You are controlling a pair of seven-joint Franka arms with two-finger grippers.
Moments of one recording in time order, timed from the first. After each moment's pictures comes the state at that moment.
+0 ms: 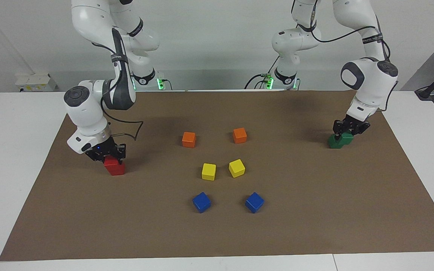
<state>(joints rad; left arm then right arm) 0.14 -0.06 0.05 -2.38 -0.08 2.46 0.34 -0.11 0.20 0.07 -2.06 -0.06 2.34 -0.09</state>
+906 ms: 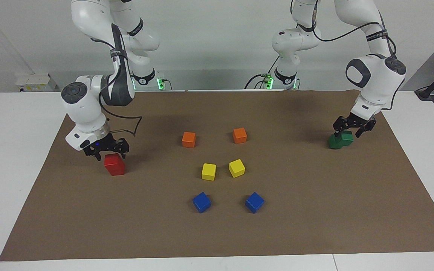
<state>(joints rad) 0.14 -0.06 0.05 -2.24 -0.08 2.27 0.35 -0.11 0.12 0.08 -2.04 -0.06 2.21 -0.09</state>
